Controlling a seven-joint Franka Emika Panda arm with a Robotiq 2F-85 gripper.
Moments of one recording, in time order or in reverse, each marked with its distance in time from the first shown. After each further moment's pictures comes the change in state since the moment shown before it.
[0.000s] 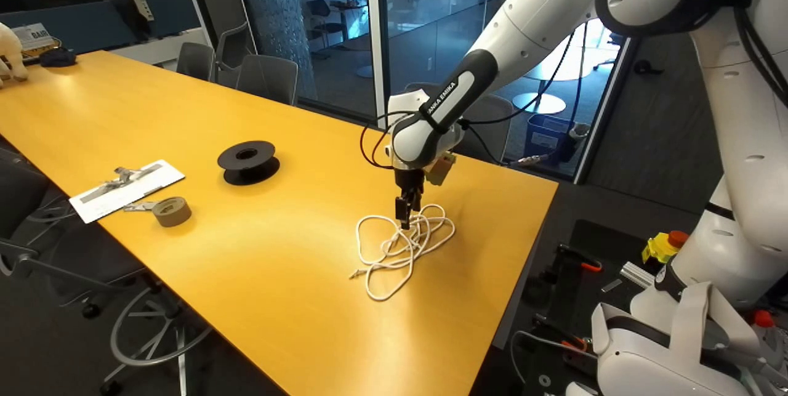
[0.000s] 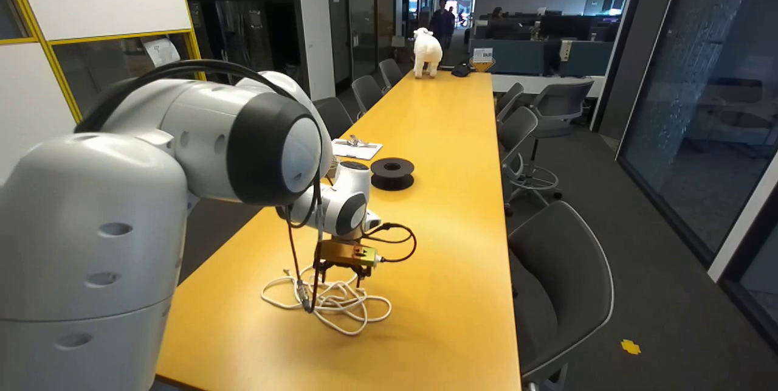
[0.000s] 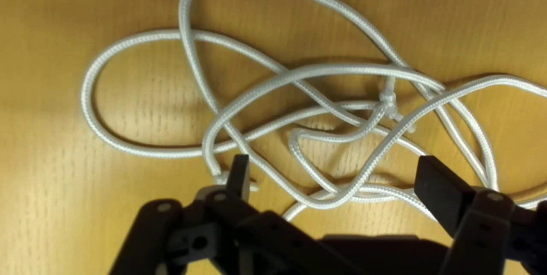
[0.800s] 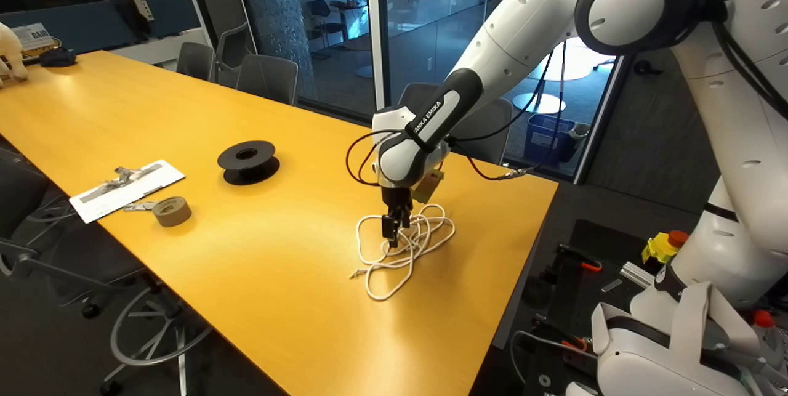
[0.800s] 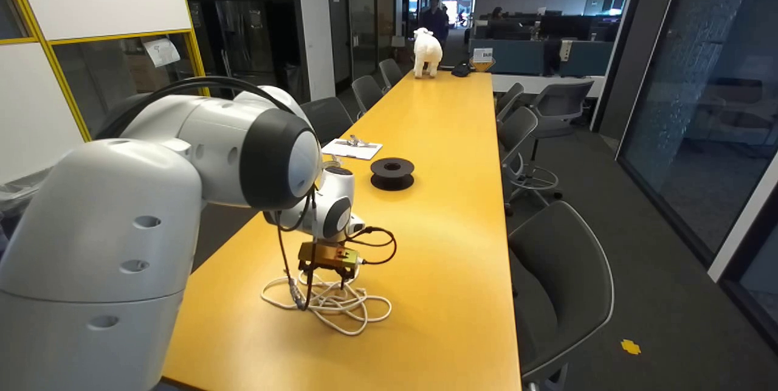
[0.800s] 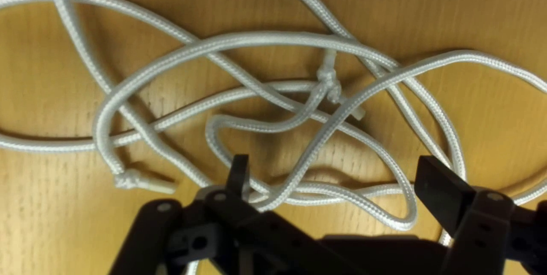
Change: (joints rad) arm 0.056 0.085 0.022 0.066 -0.001 0.000 0.078
